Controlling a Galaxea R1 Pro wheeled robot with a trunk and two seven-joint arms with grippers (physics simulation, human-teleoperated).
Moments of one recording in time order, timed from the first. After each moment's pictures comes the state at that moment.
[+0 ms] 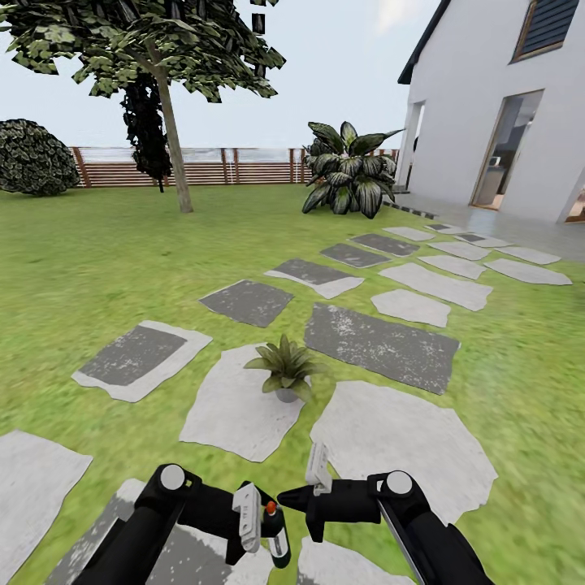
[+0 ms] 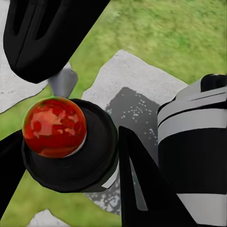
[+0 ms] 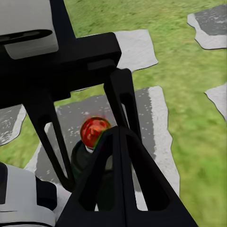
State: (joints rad) left arm -0.33 0.02 -0.16 -1.26 -0.52 0.19 -1.40; right arm -0.33 -0.01 0.29 -1.21 0.15 0.20 1.08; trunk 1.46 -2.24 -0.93
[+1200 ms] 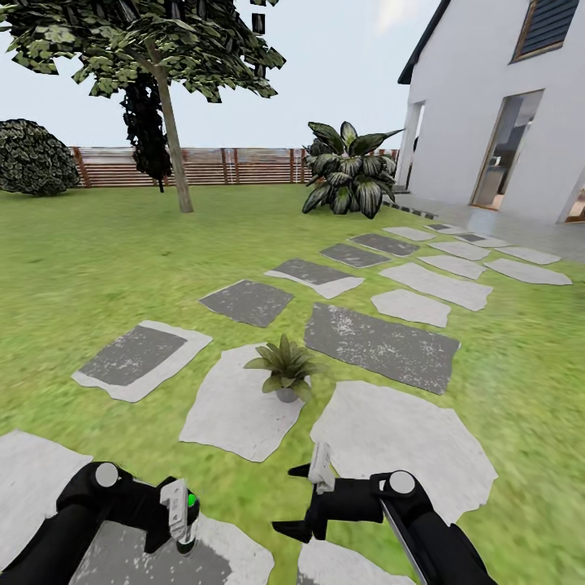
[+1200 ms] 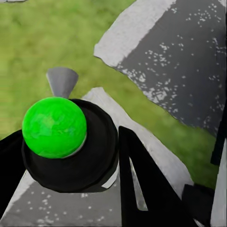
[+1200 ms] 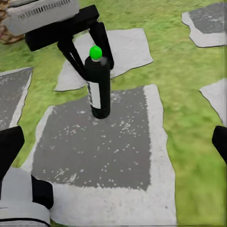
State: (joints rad) left arm -0.33 0.23 0.00 -1.24 -0.71 0.19 -1.37; right arm -0.33 -0.02 0.27 -1.21 0.15 0.20 1.08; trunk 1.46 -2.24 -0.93
